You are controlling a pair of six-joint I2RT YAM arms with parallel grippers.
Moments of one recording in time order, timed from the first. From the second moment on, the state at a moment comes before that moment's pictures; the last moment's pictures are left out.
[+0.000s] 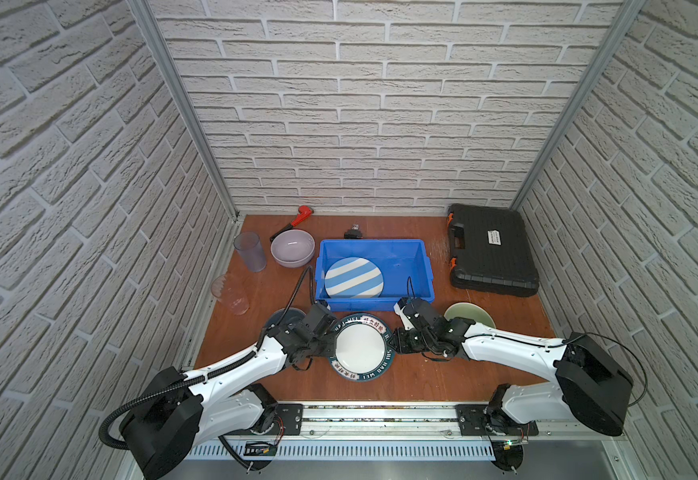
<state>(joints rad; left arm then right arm) -0.75 1.10 0.49 -0.46 -0.01 -0.63 0.79 1.36 0.63 -0.25 -0.19 0.77</state>
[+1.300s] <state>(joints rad) -0.74 1.13 0.50 -0.43 0.02 -0.63 0.77 1.34 0.58 -0.05 -0.29 0.83</state>
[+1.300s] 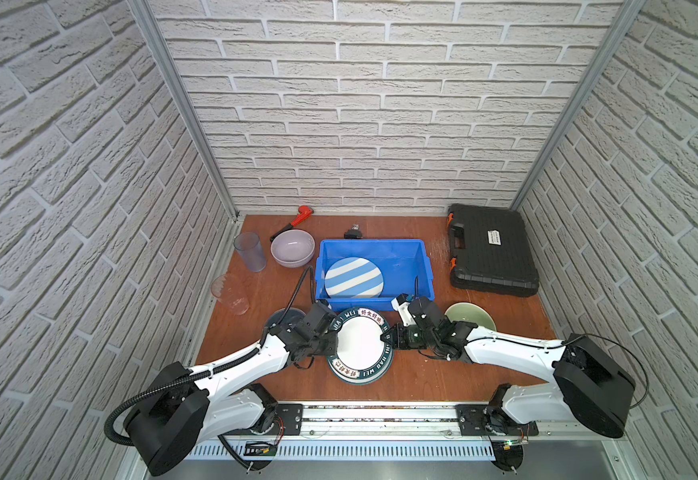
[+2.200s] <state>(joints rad) -0.44 0.92 0.79 -0.70 0.04 -0.46 0.58 1.13 0.89 -0.51 -0.37 0.57</state>
